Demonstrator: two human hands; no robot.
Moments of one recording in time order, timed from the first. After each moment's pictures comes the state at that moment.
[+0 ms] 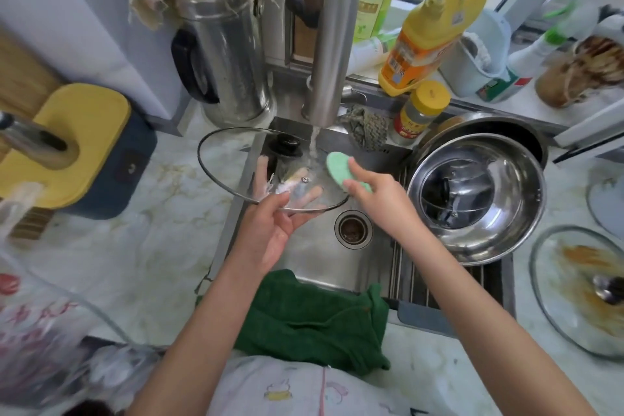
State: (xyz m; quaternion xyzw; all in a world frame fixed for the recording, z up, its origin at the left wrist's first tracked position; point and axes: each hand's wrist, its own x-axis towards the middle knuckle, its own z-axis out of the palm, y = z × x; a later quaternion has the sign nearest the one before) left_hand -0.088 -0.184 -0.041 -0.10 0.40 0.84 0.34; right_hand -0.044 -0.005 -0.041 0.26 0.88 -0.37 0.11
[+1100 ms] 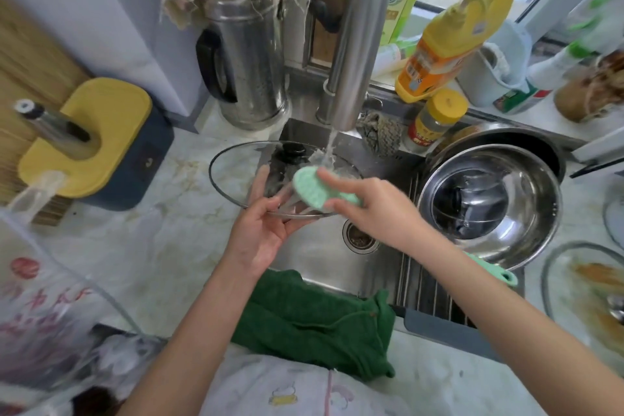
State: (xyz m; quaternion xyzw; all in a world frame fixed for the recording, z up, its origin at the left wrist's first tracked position) left_hand -0.092 -0.210 -0.044 -0.16 0.39 0.84 0.33; right_hand -0.053 -0.020 -0.020 0.06 0.95 -0.27 0.15
